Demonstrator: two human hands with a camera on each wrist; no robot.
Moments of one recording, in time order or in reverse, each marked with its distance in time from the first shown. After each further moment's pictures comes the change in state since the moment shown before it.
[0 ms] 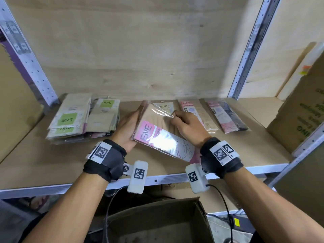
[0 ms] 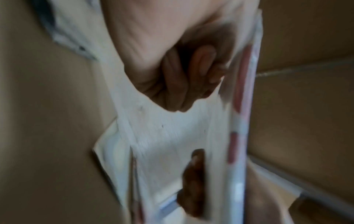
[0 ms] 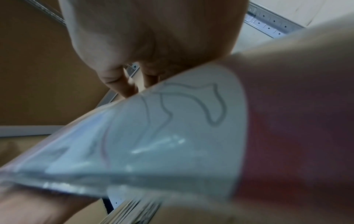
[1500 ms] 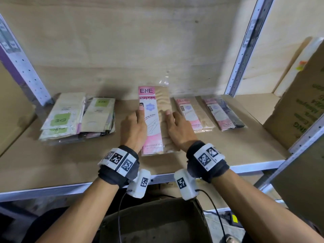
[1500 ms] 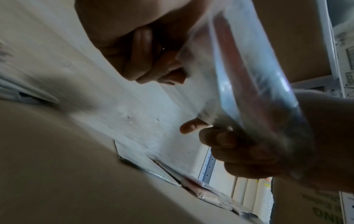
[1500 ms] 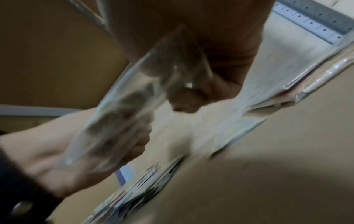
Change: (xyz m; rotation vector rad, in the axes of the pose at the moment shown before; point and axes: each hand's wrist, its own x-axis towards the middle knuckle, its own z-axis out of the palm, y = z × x) left_hand 0.014 -0.031 0.022 0.704 0.464 0.216; right_hand 0.002 0.005 0.027 -0.194 0.157 0.278
